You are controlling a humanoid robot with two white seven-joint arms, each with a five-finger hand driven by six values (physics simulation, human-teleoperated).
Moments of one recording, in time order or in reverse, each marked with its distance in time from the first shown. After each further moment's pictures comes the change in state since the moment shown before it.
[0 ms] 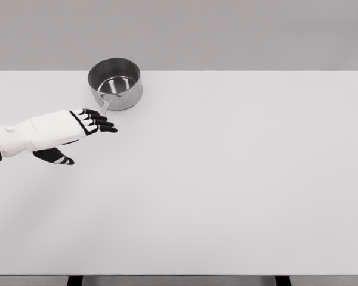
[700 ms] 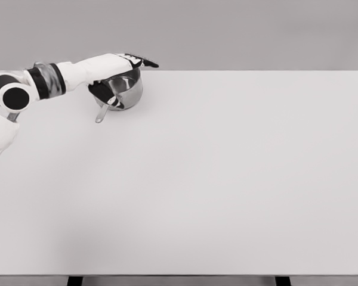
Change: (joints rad) left arm -0.494 -0.366 -0.256 0.505 0.030 0.127 -0.027; right arm 0.008 0.000 0.001 -0.001 0.001 0.002 -0.002
